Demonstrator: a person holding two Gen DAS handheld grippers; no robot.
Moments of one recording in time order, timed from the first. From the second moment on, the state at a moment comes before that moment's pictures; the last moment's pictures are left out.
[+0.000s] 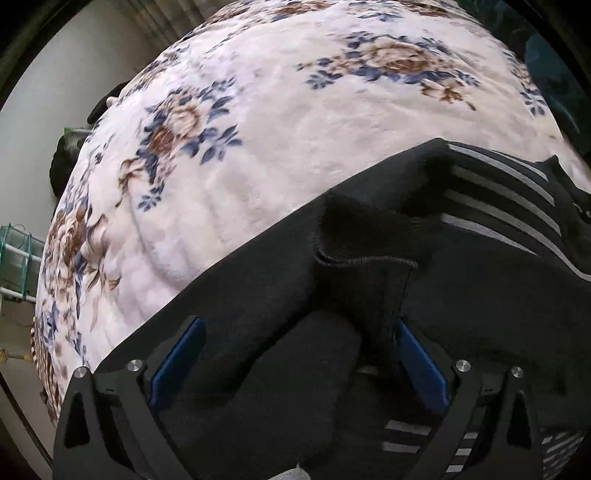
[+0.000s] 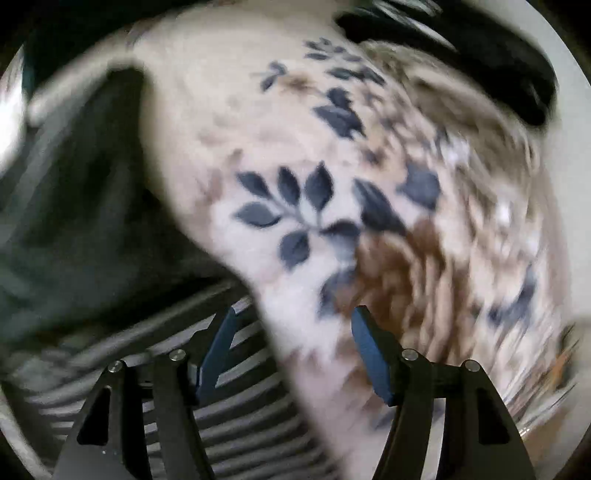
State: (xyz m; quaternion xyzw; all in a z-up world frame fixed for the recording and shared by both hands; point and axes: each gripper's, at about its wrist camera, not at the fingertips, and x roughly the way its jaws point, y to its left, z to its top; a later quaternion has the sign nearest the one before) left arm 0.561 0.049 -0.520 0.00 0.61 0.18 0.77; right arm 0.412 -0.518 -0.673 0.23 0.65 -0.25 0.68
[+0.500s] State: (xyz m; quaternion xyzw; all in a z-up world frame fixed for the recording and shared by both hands) left arm 0.575 0.054 -0.545 0.00 0.61 0.18 0.77; right arm 0.664 -0.405 -0.686 -0.18 0.74 0.05 0.65
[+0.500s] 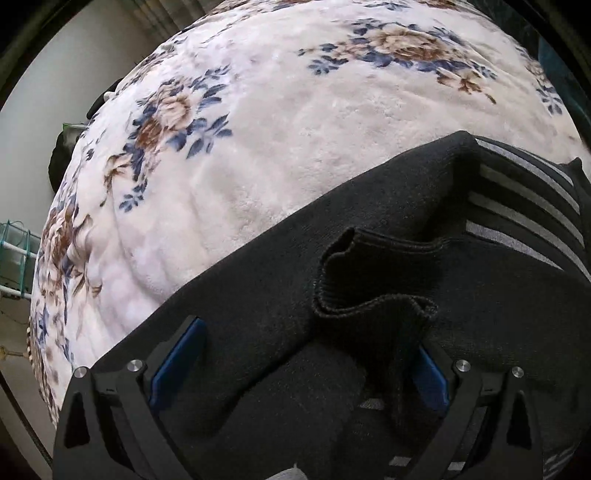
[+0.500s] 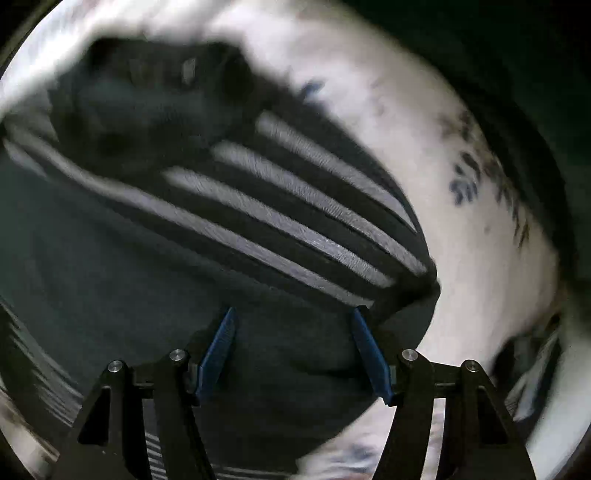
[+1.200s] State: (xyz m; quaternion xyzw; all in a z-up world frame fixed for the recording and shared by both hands) left arm 0.516 0.096 -0.484 -0.08 0.56 0.19 0.80; right arm 0.653 -0.477 -0.620 -0.05 0.64 -0.03 0.76
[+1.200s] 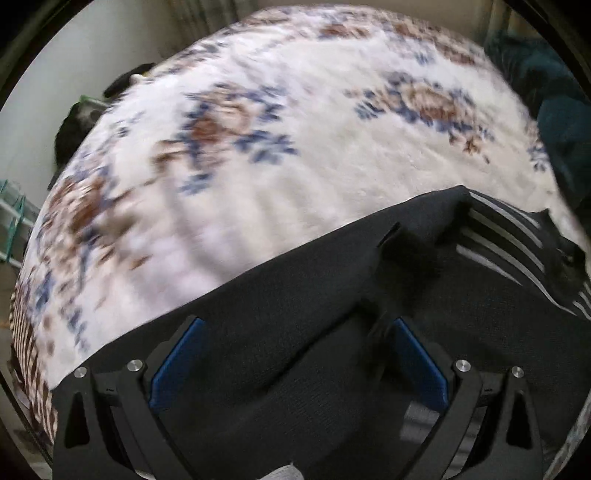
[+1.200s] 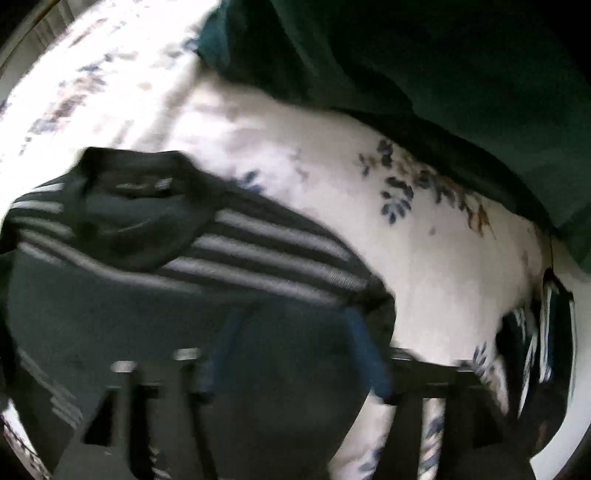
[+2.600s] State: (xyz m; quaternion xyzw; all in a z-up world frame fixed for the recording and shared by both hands) left arm 0.416 0.159 -0.346 -0.19 0.39 0.20 0.88; right arm 0.430 -0.188 -0.631 0.07 0.64 -0.10 0.76
